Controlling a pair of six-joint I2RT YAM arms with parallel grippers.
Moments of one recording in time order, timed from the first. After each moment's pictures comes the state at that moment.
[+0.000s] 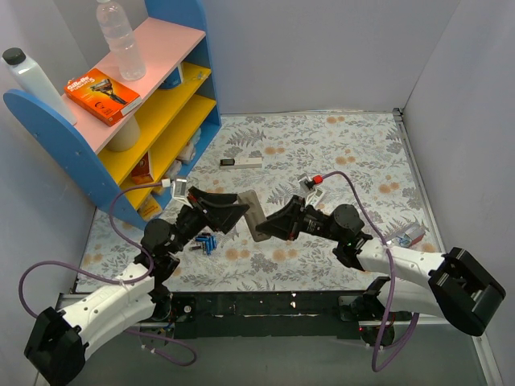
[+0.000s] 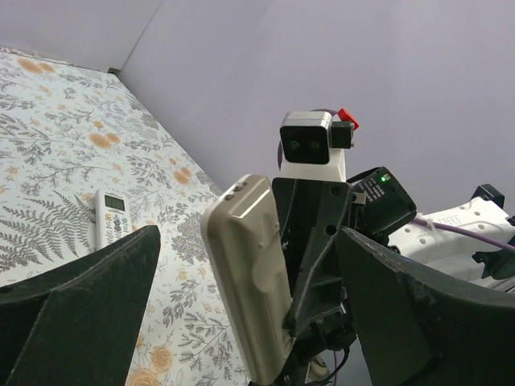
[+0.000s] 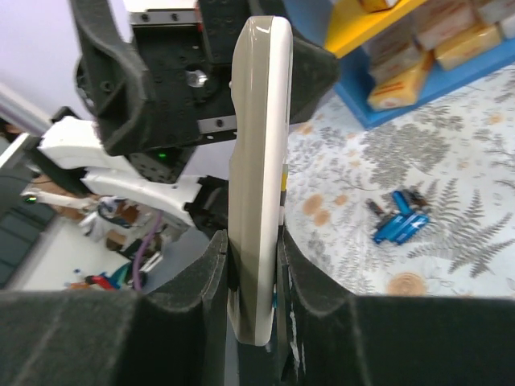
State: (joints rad) left arm -0.65 0.72 0.29 0.74 0.22 -0.82; right arm 0.83 1.14 0.38 0.94 -0.52 0.84
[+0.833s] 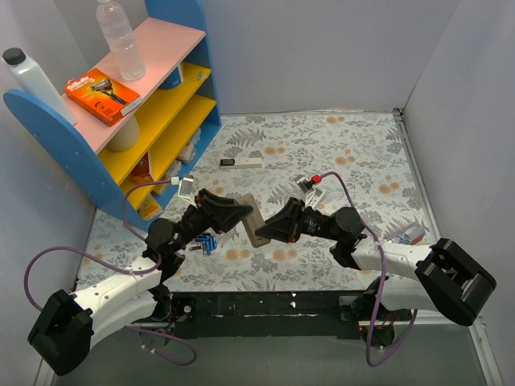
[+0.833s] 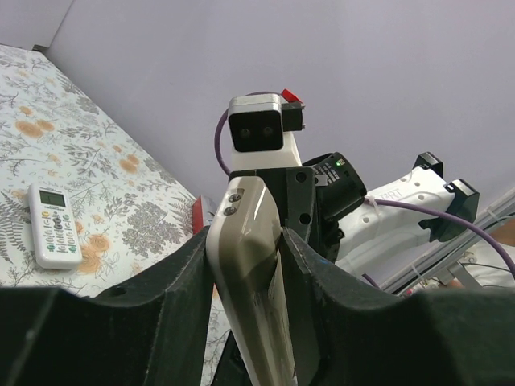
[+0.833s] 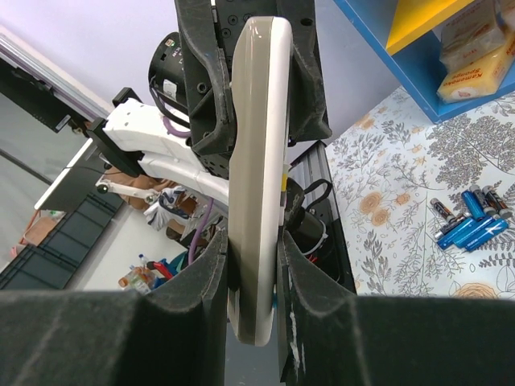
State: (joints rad) left arm -0.65 0.86 0.27 0.97 0.35 -0.92; right arm 0.83 1.24 0.36 1.18 -0.62 1.03
